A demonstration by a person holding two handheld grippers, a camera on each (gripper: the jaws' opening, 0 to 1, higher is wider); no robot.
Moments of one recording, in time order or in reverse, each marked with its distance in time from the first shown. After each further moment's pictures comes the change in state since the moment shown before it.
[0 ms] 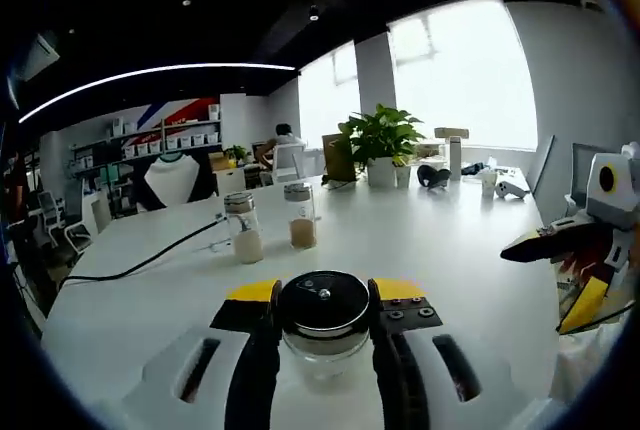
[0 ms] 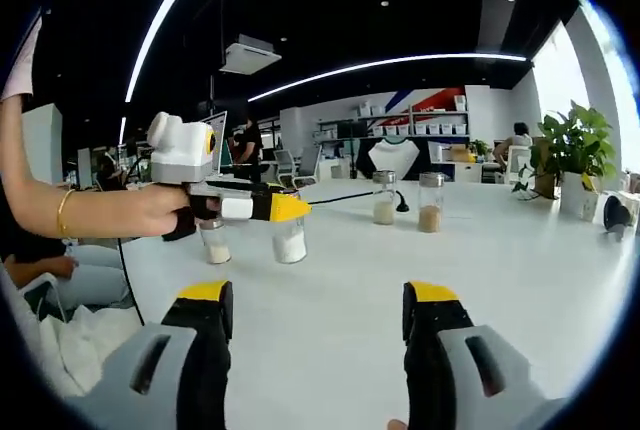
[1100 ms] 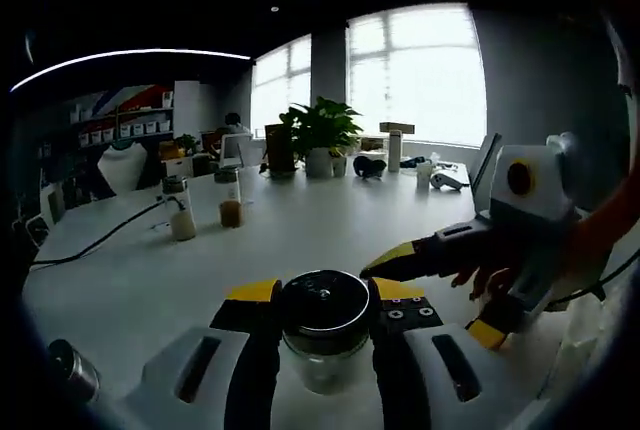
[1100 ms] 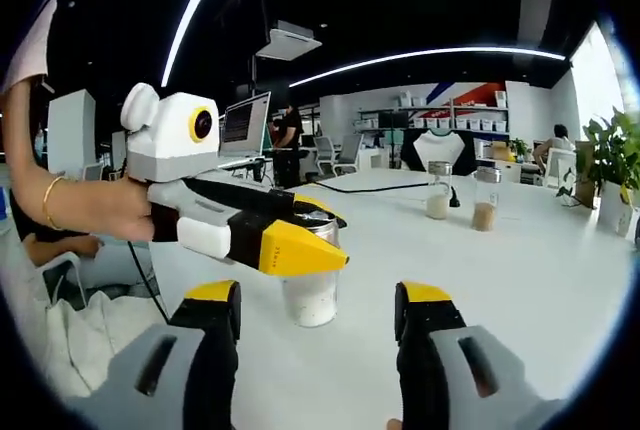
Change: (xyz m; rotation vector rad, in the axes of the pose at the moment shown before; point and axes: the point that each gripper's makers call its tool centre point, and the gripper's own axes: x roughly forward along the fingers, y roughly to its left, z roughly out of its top) left arm -0.044 -0.081 -0.016 0.001 0.036 -0.246; right arm 0.031 0.051 -0.015 -0.053 0.058 0.170
